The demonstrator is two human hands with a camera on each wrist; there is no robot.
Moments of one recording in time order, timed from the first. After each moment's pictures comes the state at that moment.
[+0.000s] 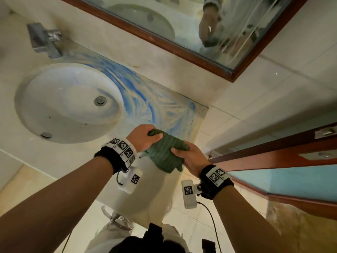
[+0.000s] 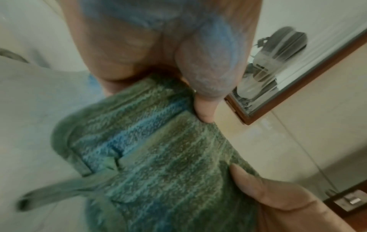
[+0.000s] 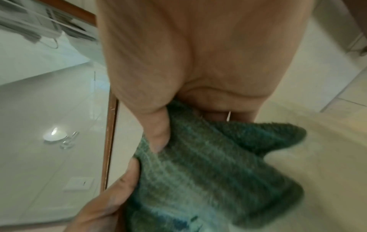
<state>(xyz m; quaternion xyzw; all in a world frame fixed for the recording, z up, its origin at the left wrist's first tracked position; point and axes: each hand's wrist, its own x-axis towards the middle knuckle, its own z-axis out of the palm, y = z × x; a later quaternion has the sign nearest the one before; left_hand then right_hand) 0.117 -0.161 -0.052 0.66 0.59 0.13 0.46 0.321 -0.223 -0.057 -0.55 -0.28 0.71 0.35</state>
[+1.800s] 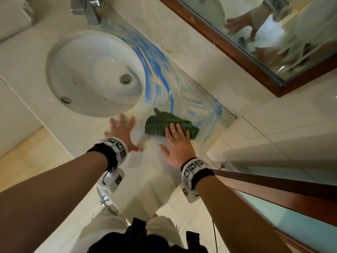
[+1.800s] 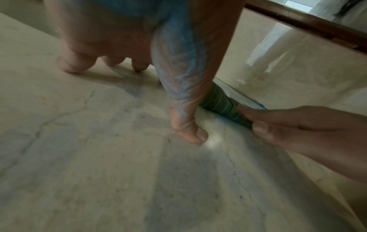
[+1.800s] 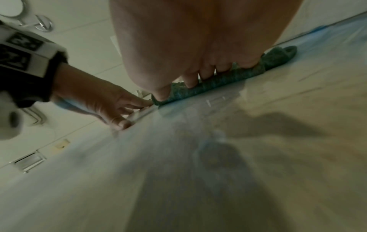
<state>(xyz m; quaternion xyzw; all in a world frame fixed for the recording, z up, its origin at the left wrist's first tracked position) 0.061 -0.195 -0.115 0.51 0.78 -0.15 0.34 0.288 -0.165 -0.132 -0.46 -0.85 0.21 -0.14</state>
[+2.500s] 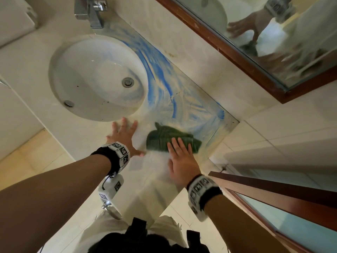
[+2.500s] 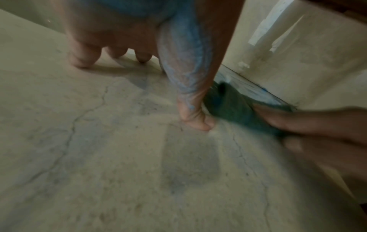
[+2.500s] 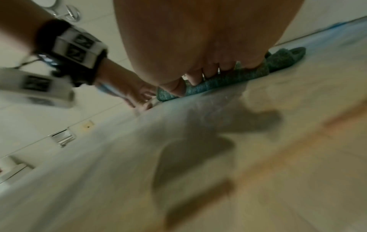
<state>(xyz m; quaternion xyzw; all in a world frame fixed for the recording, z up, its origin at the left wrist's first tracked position) 0.054 -0.195 -0.118 0.53 0.76 -0.18 0.32 0.304 -0.202 -0.128 -0.44 -0.86 0.21 -0.12</state>
